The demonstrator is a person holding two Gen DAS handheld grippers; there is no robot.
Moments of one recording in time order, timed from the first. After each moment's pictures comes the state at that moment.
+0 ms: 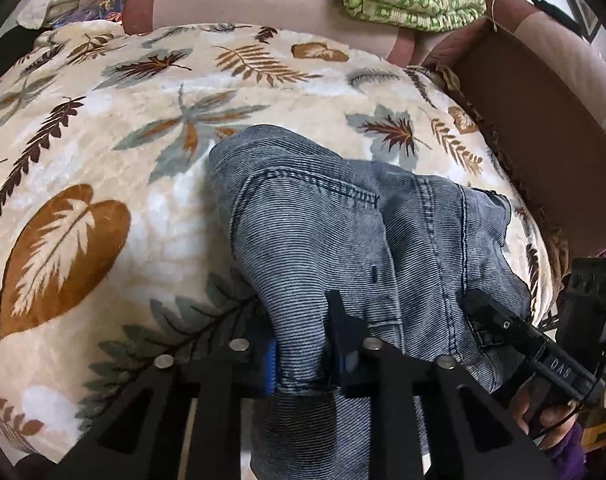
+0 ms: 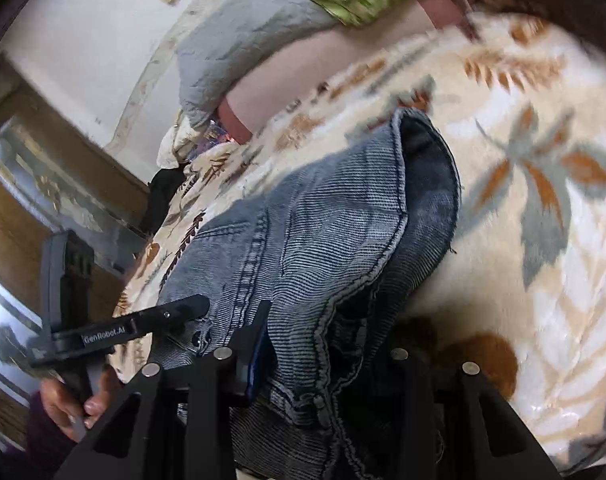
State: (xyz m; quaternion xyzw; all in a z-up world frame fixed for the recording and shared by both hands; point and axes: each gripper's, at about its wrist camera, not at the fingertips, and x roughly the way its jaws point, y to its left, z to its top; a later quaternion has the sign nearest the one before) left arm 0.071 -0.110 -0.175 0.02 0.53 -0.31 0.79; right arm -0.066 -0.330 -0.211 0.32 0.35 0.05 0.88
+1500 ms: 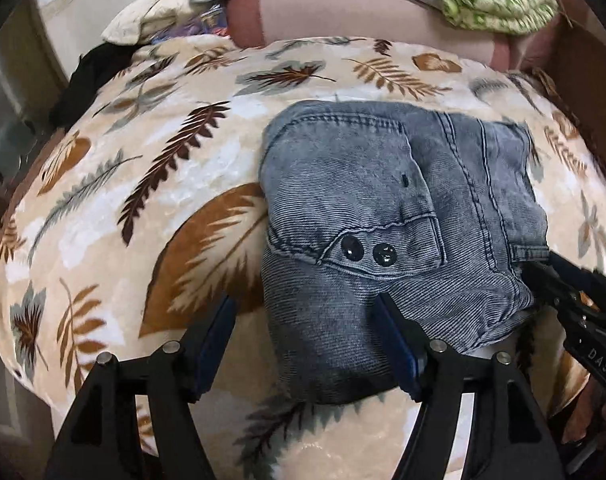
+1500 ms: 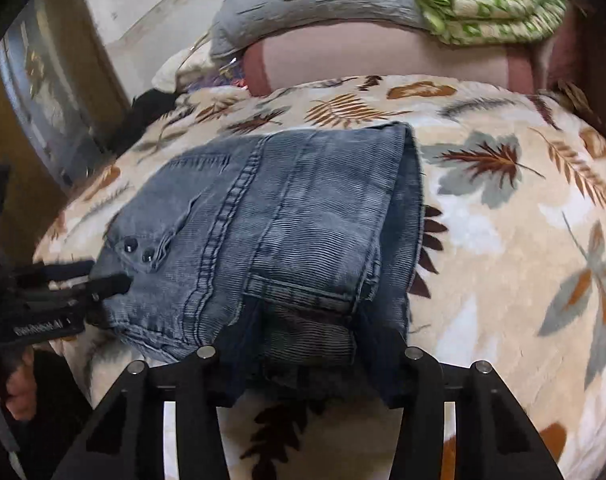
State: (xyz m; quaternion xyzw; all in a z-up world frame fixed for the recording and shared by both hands) left arm 0.091 -0.037 -0.175 0.11 0.50 -0.13 0.85; right arm 0.012 -0.245 -0.202 0.15 0.41 0.02 0.90
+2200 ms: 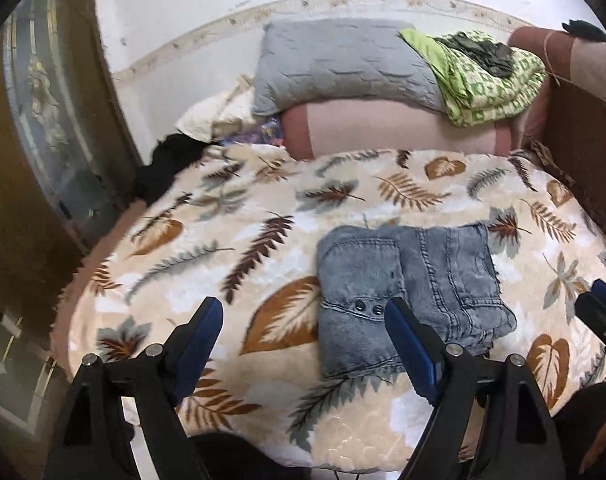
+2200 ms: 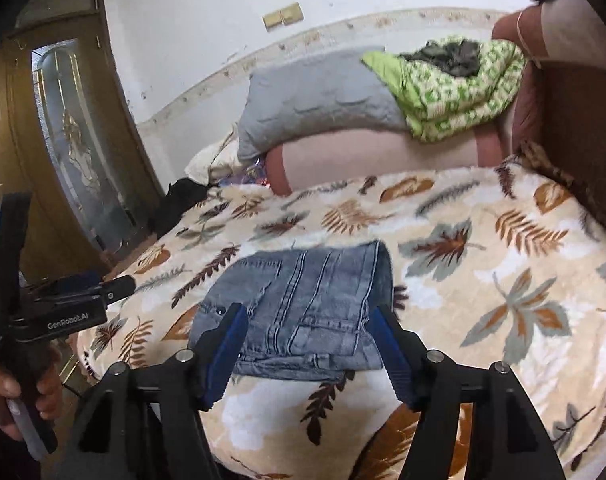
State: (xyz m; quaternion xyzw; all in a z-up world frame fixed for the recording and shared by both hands) left arm -0.003 -0.018 -0.050 0.12 0.33 -0.07 0.93; right arm -0.098 -0.245 -0.085 0.16 0.26 0.01 0.95
